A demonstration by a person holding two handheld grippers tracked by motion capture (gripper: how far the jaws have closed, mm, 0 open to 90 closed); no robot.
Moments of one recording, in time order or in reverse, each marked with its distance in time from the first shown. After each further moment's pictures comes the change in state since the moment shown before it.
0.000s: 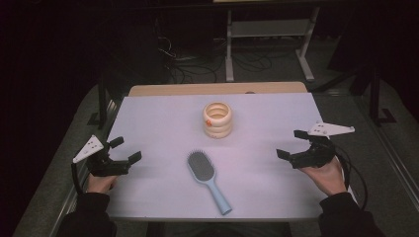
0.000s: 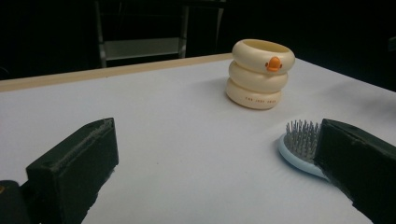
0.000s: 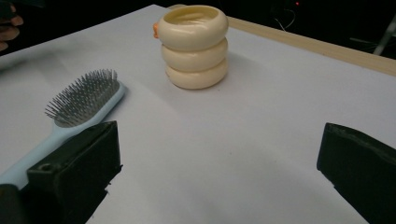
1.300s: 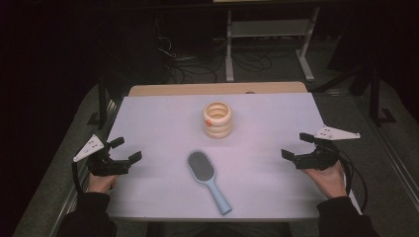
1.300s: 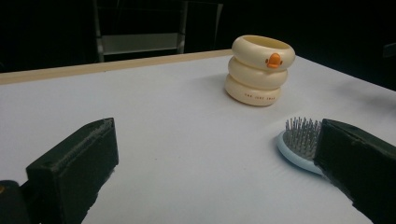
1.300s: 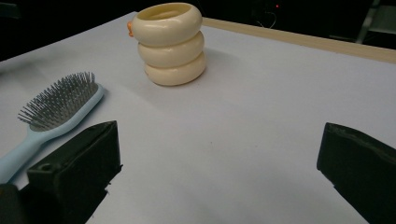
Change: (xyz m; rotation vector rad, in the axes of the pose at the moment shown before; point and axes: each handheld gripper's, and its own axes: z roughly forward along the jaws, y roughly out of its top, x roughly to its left) left arm 0.002 -0.001 0.003 0.031 -0.008 -0.008; right arm -0.014 -0.025 -0.003 -0.047 -0.056 0.070
